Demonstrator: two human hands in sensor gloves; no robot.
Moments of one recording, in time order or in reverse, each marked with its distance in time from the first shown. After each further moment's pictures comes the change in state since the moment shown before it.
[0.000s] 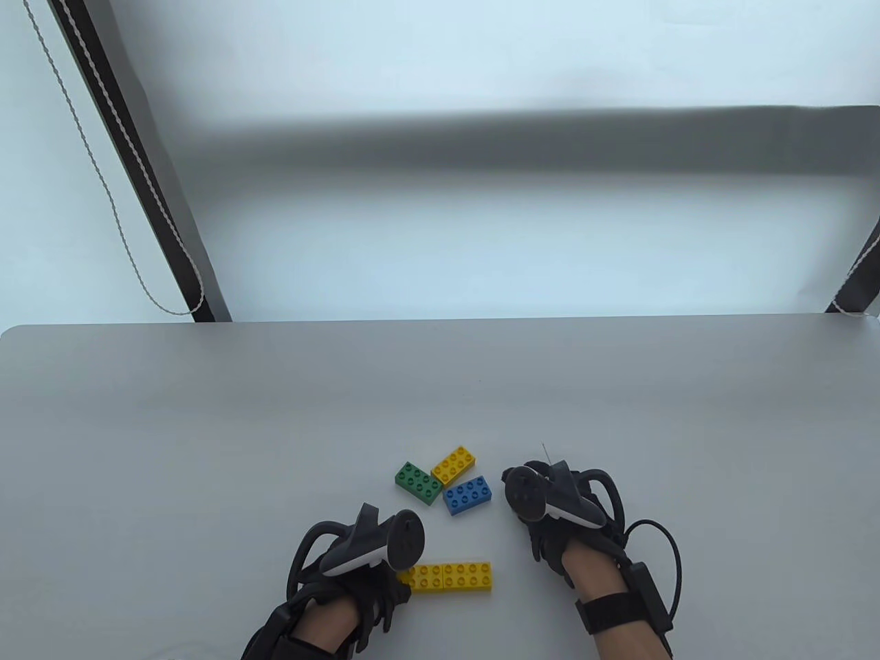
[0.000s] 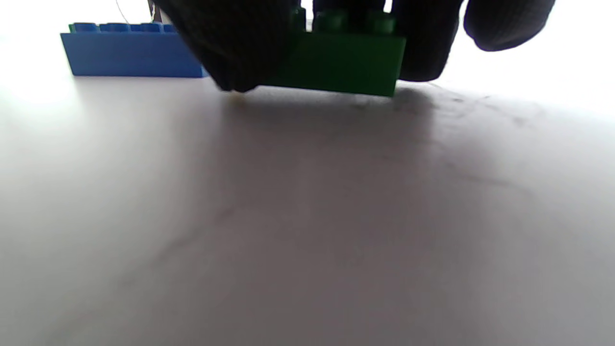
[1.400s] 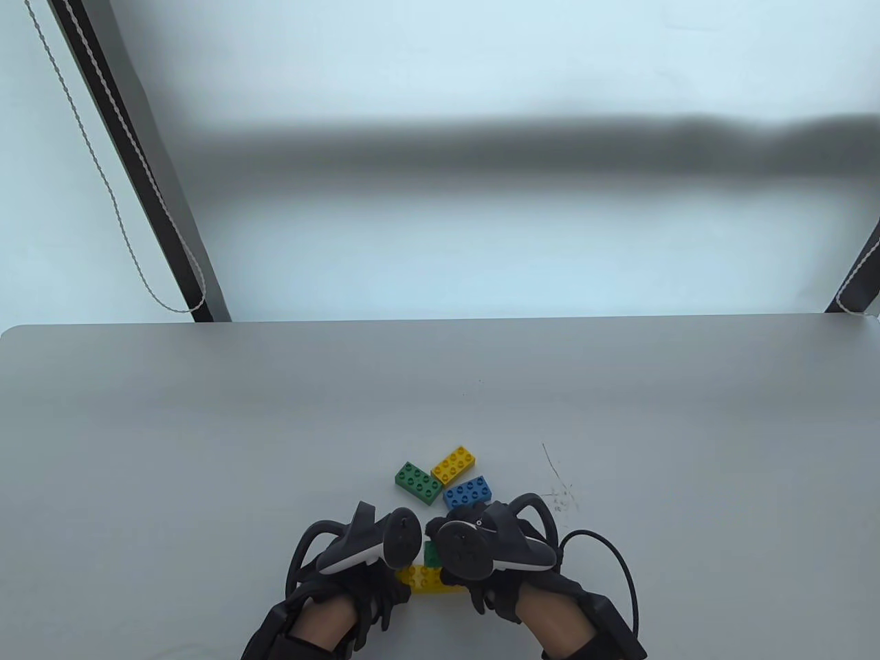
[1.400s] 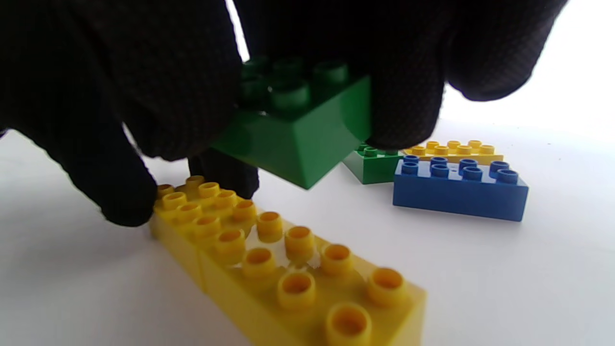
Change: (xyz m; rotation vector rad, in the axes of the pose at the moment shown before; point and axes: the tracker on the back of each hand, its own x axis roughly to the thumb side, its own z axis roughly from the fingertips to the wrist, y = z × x) left_hand 0.000 0.000 0.000 -0.001 -0.001 0.003; right_hand 0.113 -0.046 0.046 -0.111 -0.377 -0.042
